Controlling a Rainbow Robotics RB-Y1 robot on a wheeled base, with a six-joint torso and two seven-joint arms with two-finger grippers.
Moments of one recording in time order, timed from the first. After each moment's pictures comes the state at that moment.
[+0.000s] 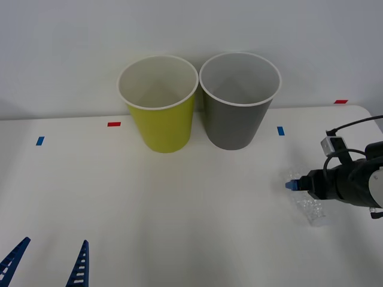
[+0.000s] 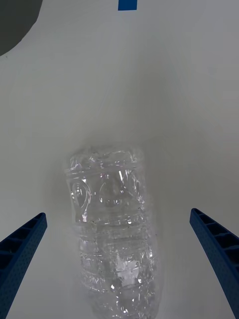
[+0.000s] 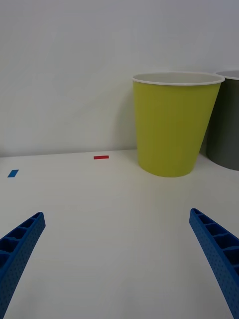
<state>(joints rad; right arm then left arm) -0.08 -0.62 0.02 -1.98 -0.64 1.34 1.35 1.12 0.37 -0.23 -2.22 0.17 -0.52 -1.56</state>
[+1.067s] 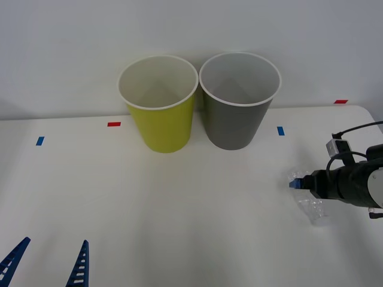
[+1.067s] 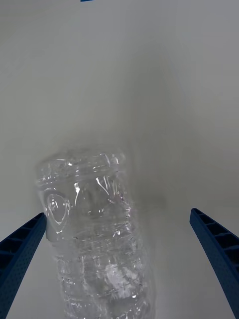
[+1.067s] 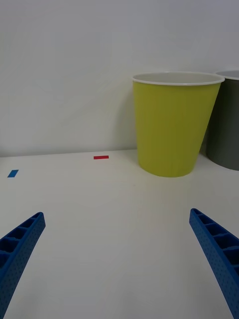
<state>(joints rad) -0.09 -0.62 0.02 -1.89 -0.64 1.29 1.32 1.12 0.37 -0.23 -2.22 0.17 -0.52 -1.56</state>
